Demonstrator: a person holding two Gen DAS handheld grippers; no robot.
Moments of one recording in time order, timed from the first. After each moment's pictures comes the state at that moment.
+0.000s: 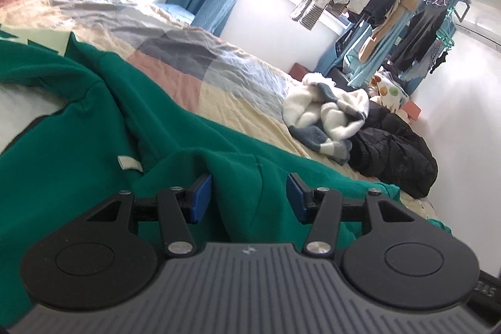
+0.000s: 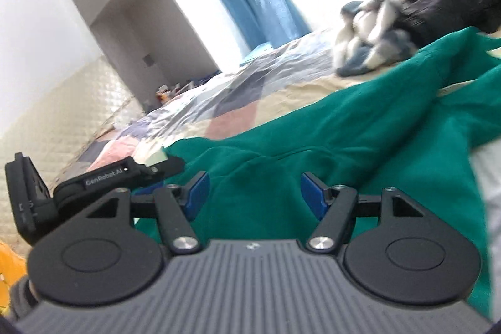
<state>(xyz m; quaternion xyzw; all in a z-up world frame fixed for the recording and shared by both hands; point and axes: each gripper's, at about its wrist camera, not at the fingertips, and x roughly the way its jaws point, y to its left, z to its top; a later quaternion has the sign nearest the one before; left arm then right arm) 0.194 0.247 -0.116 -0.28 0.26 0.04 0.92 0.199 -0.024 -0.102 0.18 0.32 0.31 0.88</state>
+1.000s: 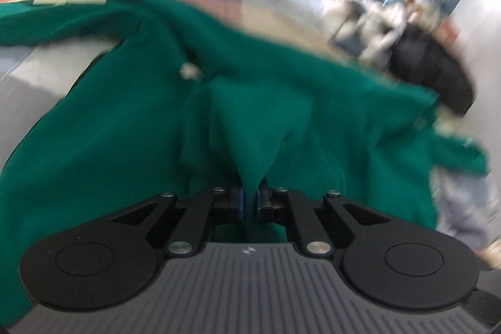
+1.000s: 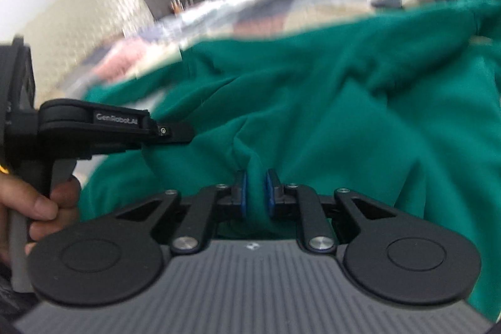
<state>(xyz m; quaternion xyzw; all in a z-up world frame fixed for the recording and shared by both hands) 0.145 0.235 -0.119 -0.20 0.44 0.08 0.87 0.132 0.017 -0.111 0.05 0.43 0.34 0.83</state>
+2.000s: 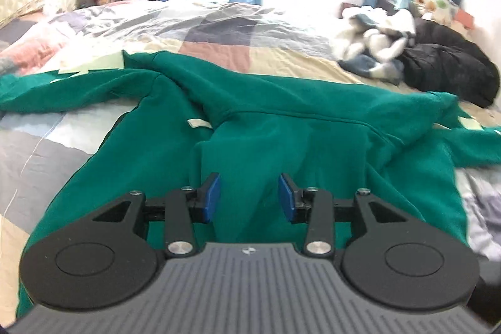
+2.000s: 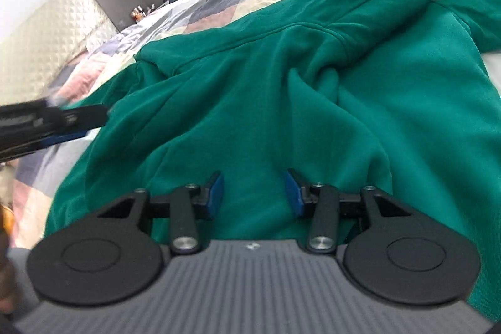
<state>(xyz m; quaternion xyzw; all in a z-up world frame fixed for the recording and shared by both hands) 0.150 0.188 -0.083 -0.10 0.38 0.15 0.91 0.169 -0.008 -0.152 0.11 0.45 0.28 0.84</state>
